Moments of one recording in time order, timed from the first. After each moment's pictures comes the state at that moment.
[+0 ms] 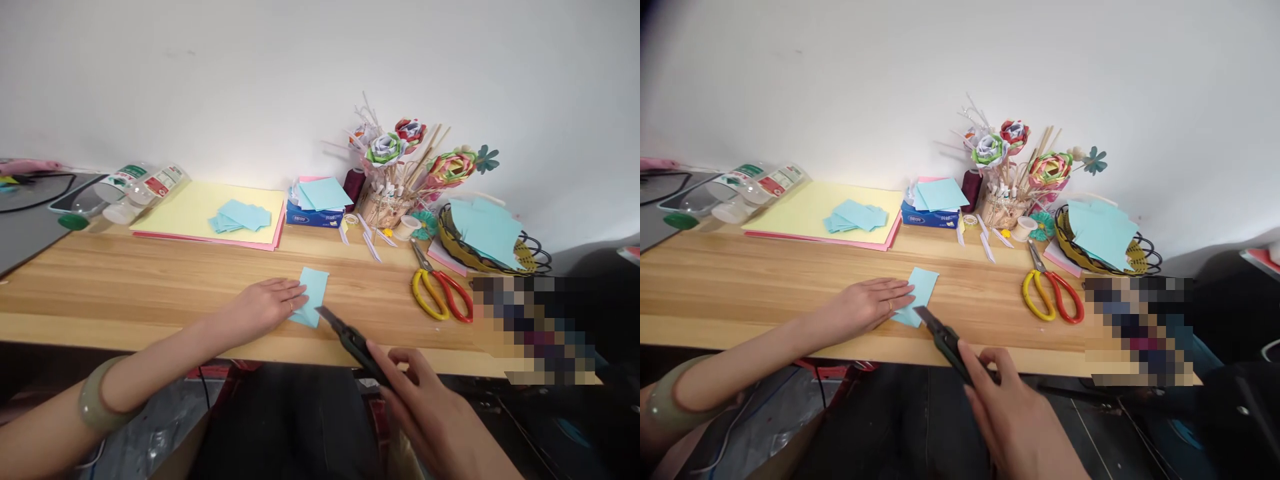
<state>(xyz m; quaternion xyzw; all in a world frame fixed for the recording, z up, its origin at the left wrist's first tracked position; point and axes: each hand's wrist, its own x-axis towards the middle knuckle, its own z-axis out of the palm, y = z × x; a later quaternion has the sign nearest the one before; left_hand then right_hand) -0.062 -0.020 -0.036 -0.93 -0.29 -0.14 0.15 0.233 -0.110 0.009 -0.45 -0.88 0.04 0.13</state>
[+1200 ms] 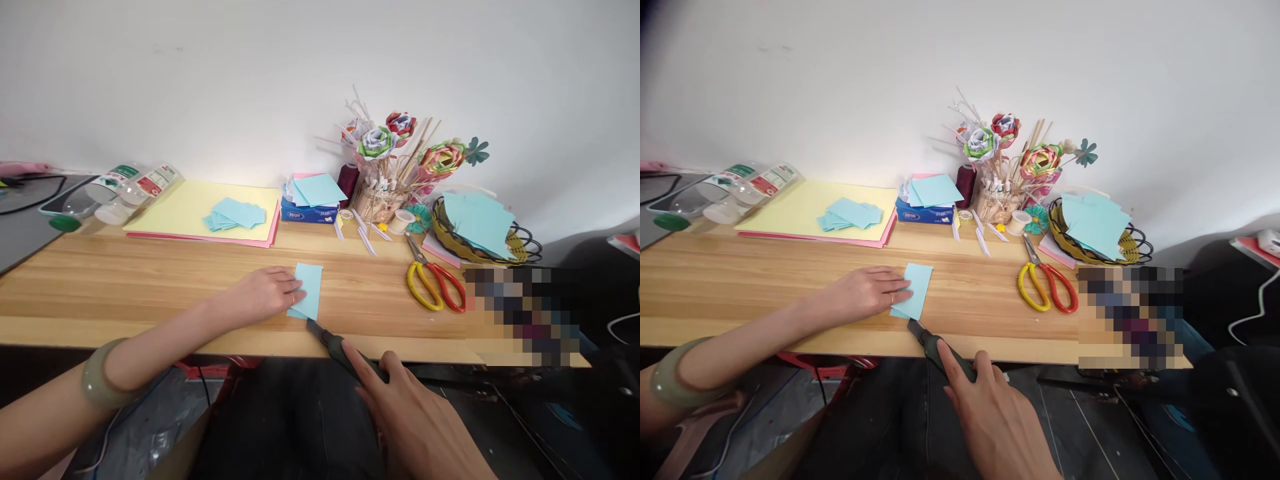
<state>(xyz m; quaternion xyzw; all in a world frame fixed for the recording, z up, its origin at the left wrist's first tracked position) -0.057 -0.007 -0.018 -0.95 -0.23 -0.09 0.19 0.209 -0.122 0.001 -0.43 -0.88 -0.18 0.04</state>
